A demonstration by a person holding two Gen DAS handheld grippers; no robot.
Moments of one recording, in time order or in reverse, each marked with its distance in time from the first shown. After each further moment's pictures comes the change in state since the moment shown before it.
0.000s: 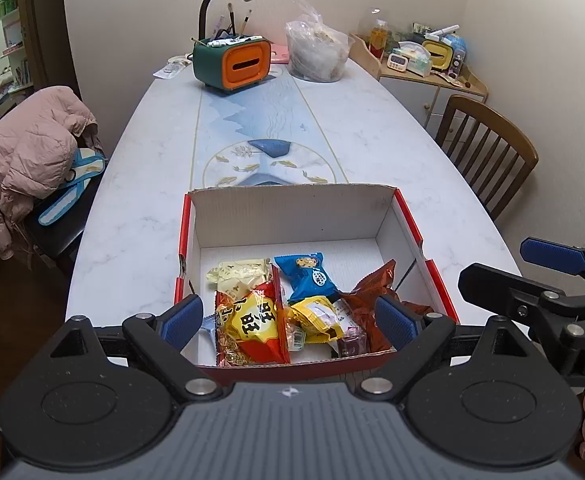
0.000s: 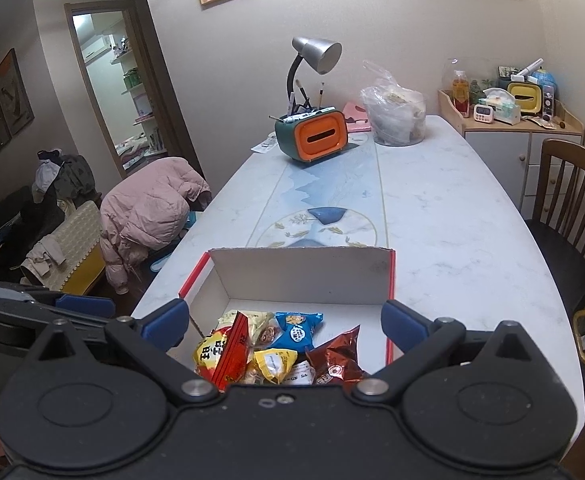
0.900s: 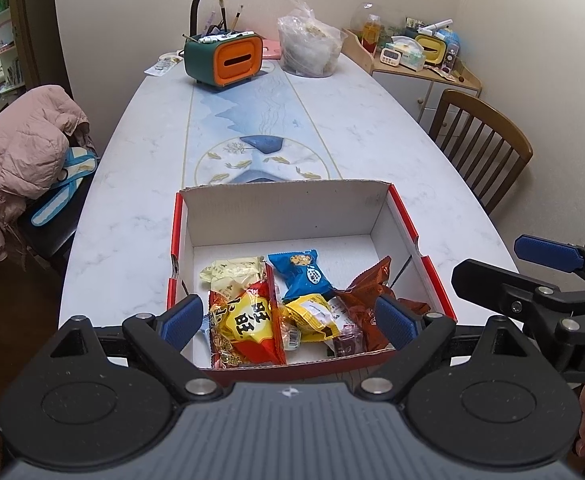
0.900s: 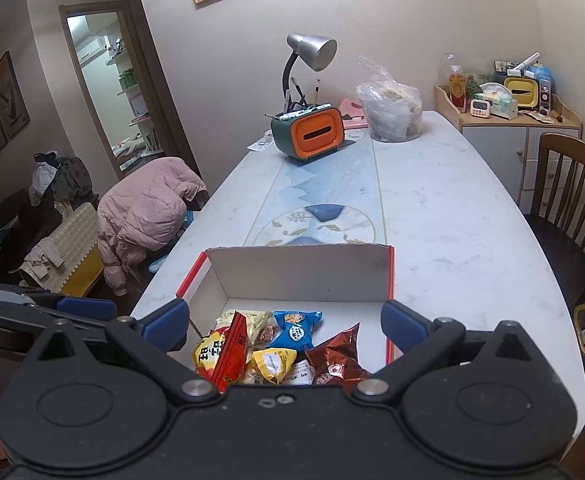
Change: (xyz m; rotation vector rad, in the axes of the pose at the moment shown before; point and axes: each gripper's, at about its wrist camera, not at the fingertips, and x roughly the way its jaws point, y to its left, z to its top) left arm 0.005 0.000 0.001 0.009 0.013 -0.018; right arm 0.005 -0.004 0.001 0.018 0.004 -0.005
